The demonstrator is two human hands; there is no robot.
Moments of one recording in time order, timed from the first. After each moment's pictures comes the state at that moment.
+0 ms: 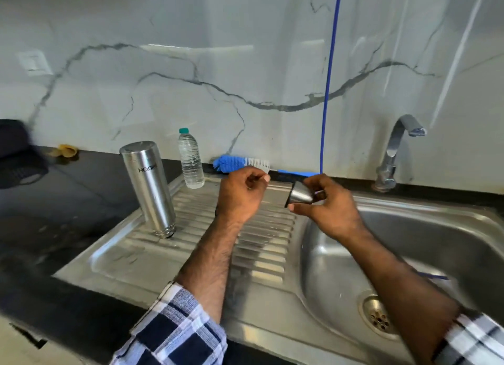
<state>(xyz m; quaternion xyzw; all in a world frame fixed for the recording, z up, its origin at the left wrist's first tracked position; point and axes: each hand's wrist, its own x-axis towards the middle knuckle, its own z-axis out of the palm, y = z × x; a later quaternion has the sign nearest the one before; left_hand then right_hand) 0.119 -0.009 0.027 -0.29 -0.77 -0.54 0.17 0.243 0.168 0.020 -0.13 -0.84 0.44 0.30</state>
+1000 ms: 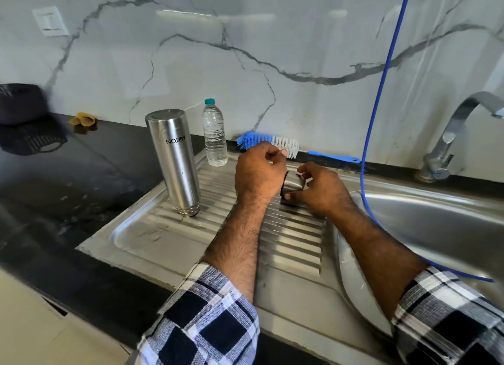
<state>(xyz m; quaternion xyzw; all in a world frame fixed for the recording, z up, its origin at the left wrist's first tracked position) 0.092 -0.020 0.026 -0.17 -0.81 -0.52 0.20 0.155 0.126 -0.001 -0.15 -0.92 0.30 0.18</state>
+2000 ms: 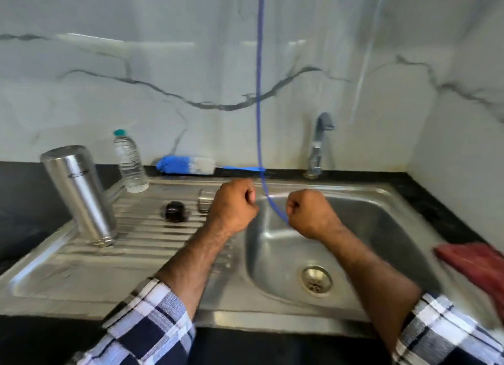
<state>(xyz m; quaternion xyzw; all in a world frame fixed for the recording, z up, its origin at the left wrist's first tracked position) 0.188 0.043 0.020 -0.41 -0.81 -0.41 0.11 0.334 0.185 0.043 -0.27 -0.94 0.18 0.13</state>
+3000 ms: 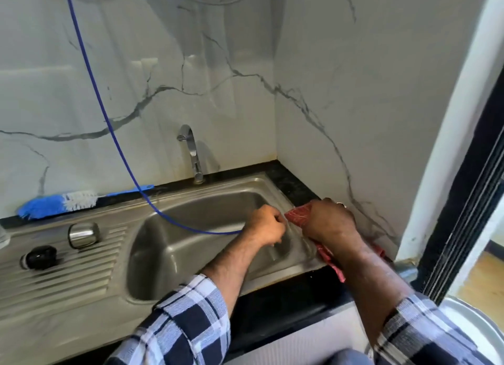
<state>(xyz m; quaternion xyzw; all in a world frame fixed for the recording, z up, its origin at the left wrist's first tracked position) 0.467 0.246 -0.001 -0.50 -0.78 -0.30 -0.22 0.621 0.299 0.028 -0.57 -0.82 0.04 0.09</state>
